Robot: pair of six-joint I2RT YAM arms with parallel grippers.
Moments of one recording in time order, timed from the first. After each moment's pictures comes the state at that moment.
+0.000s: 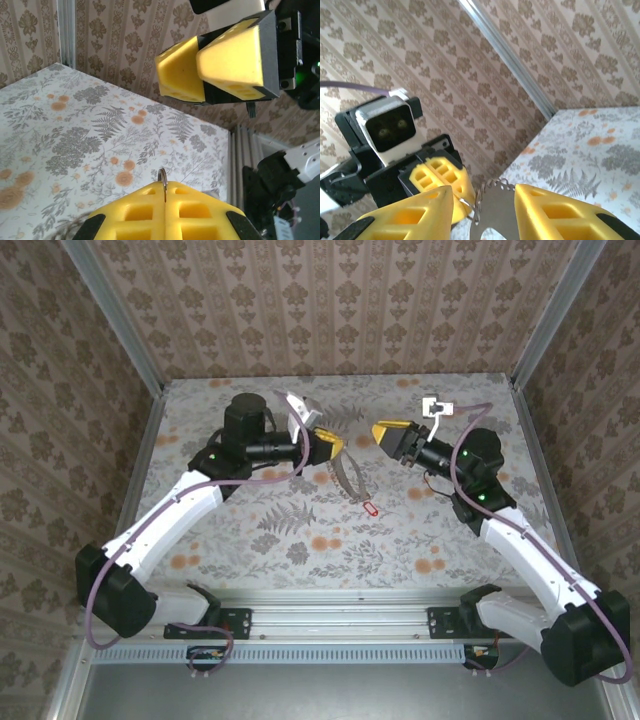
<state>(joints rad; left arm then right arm) -0.63 1.31 1.19 -0.18 0.79 -0.03 0.31 1.05 0.79 0.39 -0.64 0.72</state>
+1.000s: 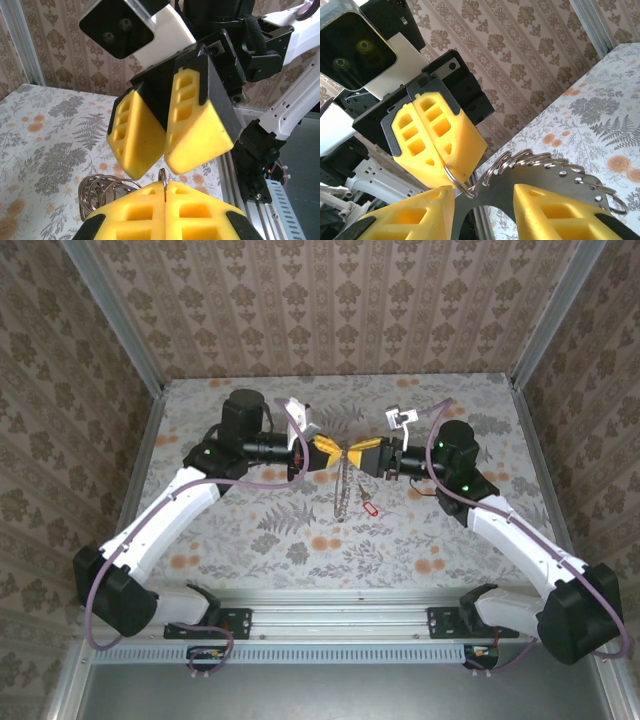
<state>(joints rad) -0.61 1.32 1.25 -0.31 0.96 0.20 0.40 1.17 0.85 0.32 -0.88 0.65</state>
